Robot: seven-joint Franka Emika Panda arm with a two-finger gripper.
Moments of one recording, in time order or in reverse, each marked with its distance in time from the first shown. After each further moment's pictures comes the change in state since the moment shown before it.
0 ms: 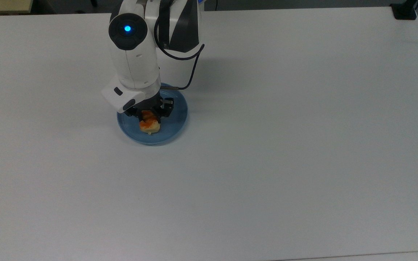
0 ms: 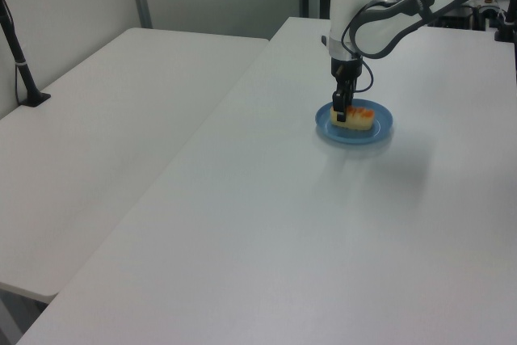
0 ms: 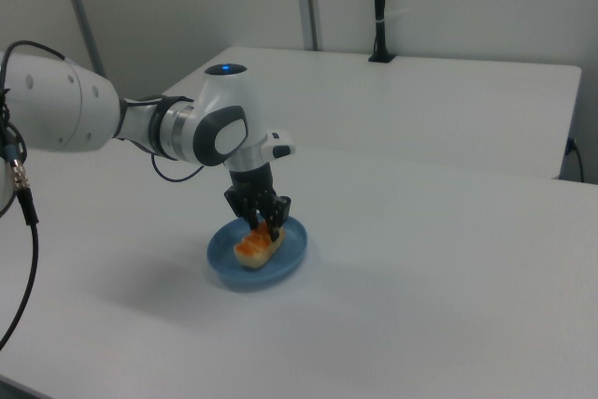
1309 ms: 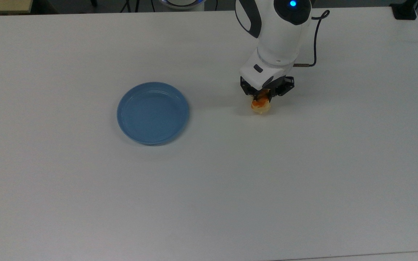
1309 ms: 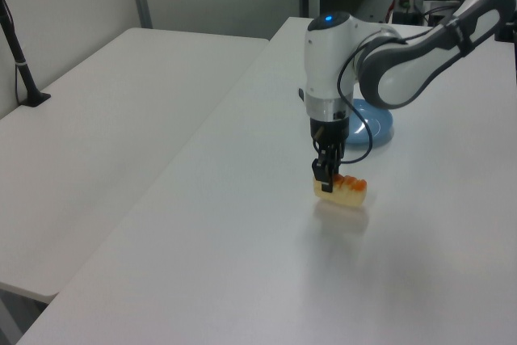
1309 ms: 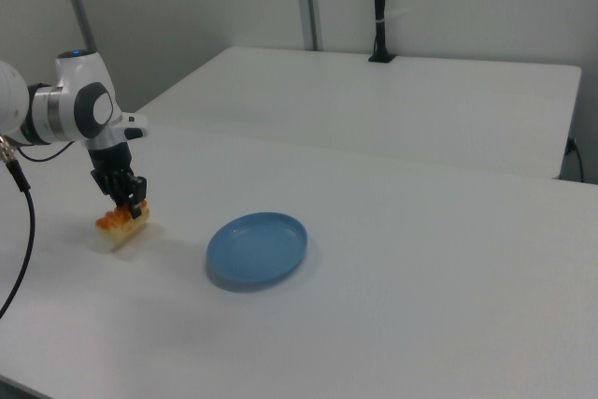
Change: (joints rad) arm 0.171 -0.004 0.340 0.028 -0.105 -0.086 0.576
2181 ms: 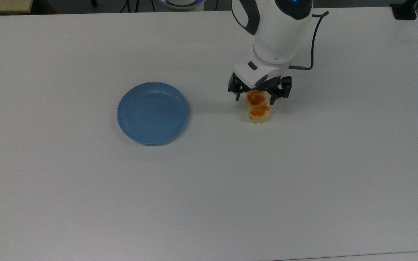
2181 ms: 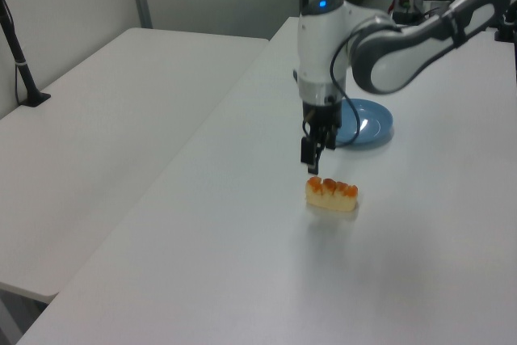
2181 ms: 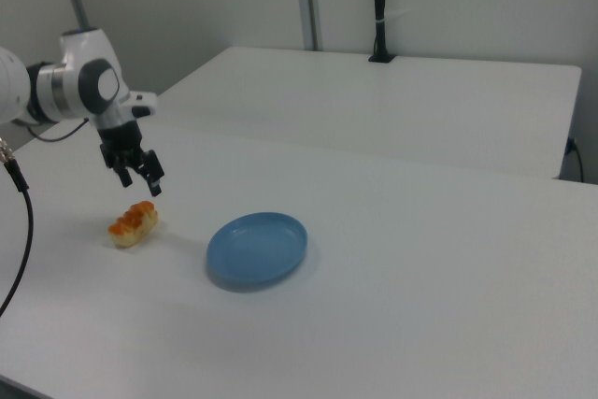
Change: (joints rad) arm -0.030 -0.013 -0.004 0.086 -0.060 -0.093 0.053
